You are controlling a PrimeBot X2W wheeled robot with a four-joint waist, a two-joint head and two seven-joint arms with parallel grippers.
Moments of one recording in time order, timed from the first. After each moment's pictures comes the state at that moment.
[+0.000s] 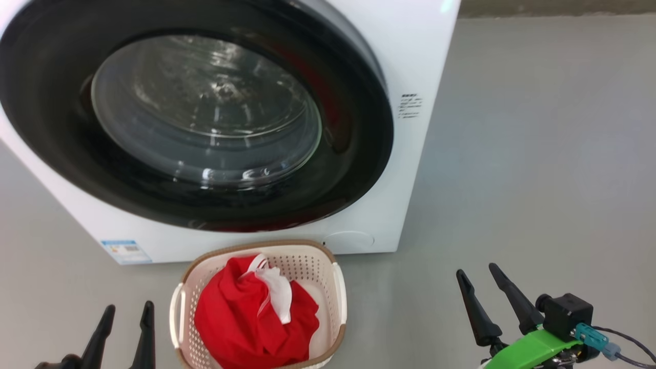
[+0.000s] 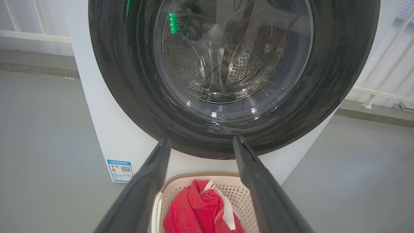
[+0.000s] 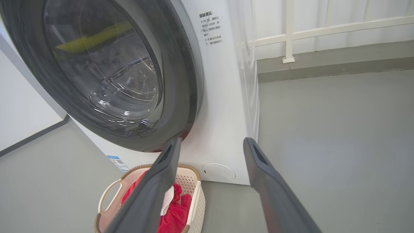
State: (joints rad) left arm 0.05 0.18 -0.07 0.18 -0.44 -0.13 -0.25; right arm -0.08 -0.13 0.14 0.29 0.36 0.13 -0.26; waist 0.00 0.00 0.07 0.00
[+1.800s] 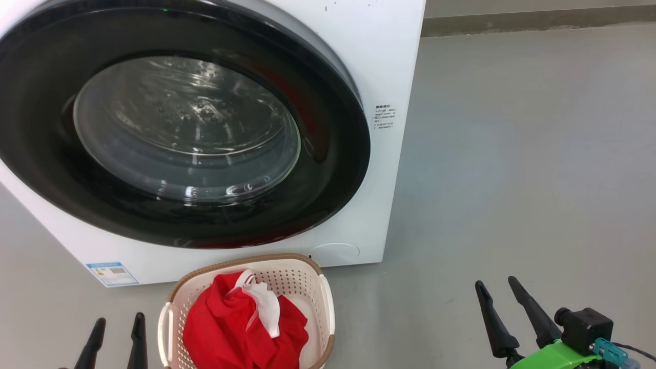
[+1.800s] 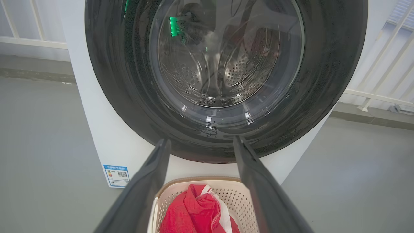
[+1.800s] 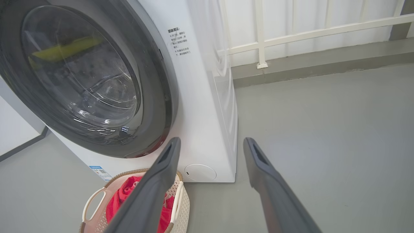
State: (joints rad) left arm 0.10 0.16 -0.02 0.17 -0.42 -0.13 -0.25; right arm -0.02 -0.14 0.09 0.27 0.37 0.13 -0.26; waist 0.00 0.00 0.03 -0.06
